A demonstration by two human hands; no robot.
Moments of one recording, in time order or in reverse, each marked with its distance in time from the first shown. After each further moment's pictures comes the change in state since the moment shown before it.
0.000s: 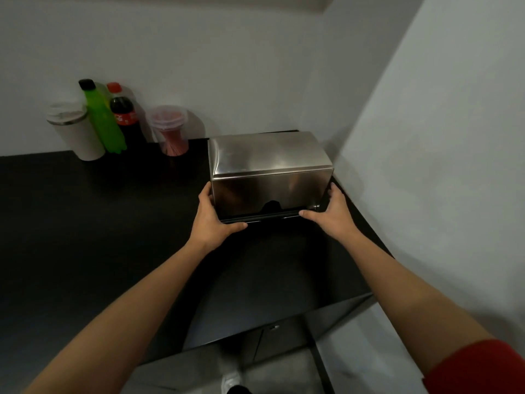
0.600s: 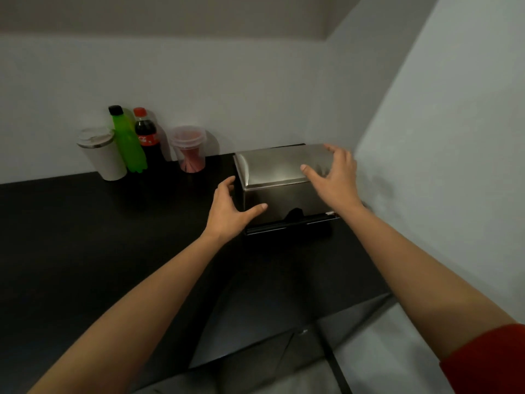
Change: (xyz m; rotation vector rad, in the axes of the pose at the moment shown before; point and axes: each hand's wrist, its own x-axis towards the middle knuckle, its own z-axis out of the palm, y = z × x) left_hand 0.004 0.032 -0.052 0.018 -0.006 0.123; right_hand -0.015 -0.120 0.021 -0.149 0.367 -0.315
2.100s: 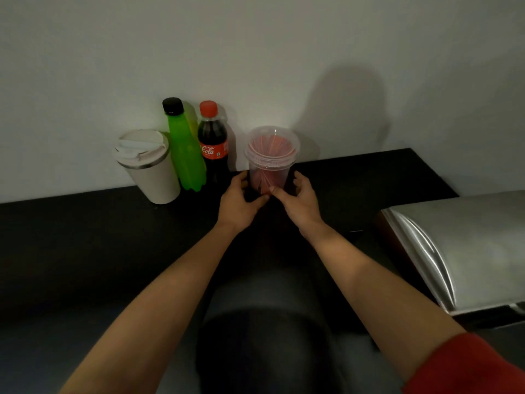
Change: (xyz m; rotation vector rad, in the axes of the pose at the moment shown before) left_hand 0.227 -0.179 -0.119 -0.012 0.037 -0.174; right_hand 0.081 -0.060 0.360 0.472 -0.370 0.511
